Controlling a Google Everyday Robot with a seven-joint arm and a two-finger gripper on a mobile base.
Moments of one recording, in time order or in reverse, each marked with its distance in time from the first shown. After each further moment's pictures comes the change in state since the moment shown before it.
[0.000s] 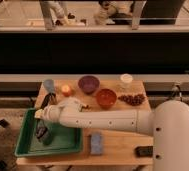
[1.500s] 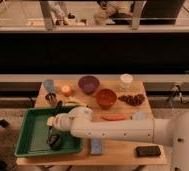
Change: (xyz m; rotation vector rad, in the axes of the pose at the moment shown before) arm -0.018 0.063 -0.052 -0.121 0.061 0.032
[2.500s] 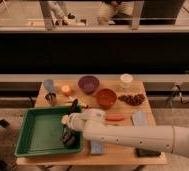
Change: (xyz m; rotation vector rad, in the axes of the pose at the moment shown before) arm 0.018 0.039 -0.052 -0.098 0.096 0.031
